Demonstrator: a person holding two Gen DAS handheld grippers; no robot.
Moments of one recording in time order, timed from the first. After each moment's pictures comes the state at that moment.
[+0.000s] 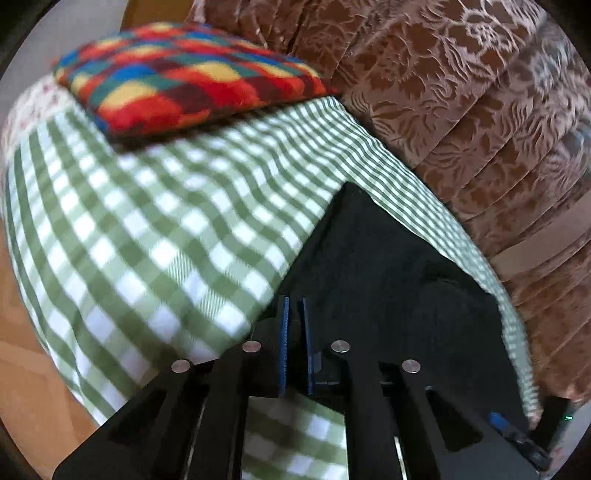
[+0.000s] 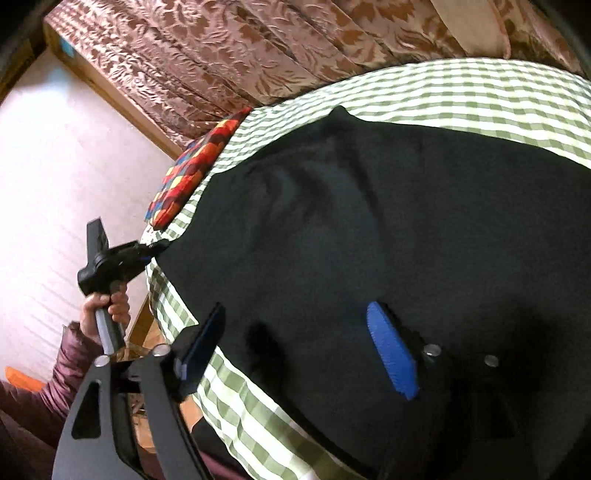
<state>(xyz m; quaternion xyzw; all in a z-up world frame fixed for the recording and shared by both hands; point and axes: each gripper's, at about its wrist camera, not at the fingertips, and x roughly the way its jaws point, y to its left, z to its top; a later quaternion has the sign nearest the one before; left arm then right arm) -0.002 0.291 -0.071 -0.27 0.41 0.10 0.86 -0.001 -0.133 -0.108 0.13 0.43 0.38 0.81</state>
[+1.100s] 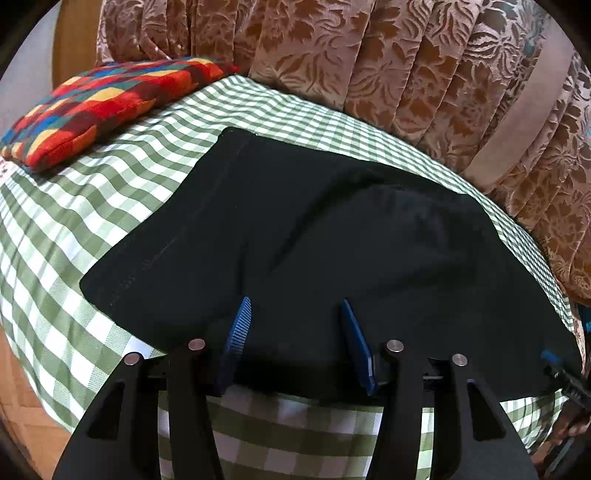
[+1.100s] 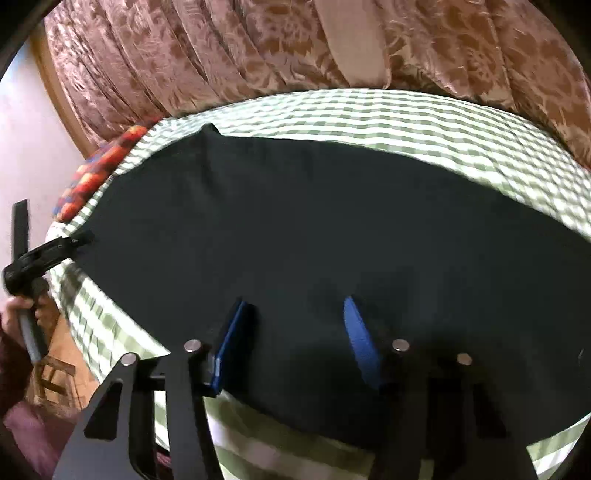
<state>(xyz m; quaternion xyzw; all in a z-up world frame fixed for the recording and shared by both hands) -0.008 0.184 -0.092 -0.14 0.43 0.03 0.89 -0.048 -0.228 -0.116 0.05 0.40 0.20 0.89</state>
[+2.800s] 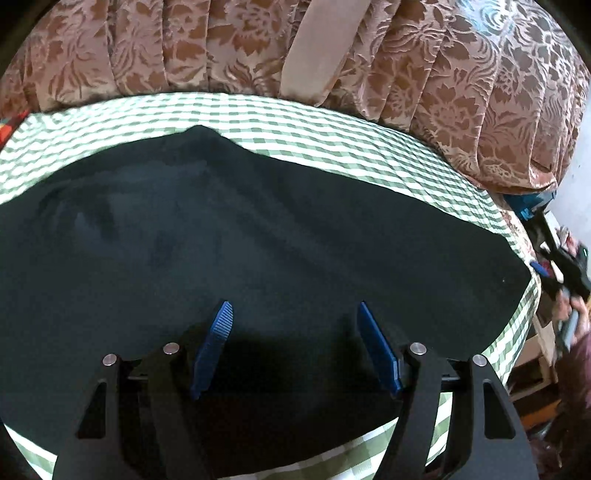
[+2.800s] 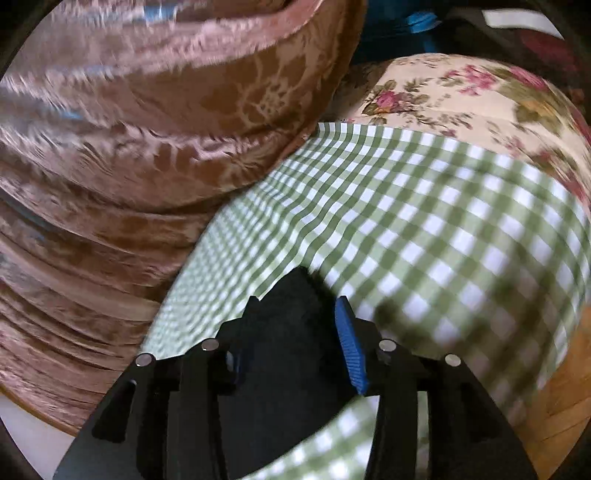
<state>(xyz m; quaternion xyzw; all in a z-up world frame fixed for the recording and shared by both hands) 0.042 -0.020 -0.087 -0.06 0.48 -0.23 0.85 -0.142 -0.604 -0.087 0.47 0.25 -0.09 0.84</state>
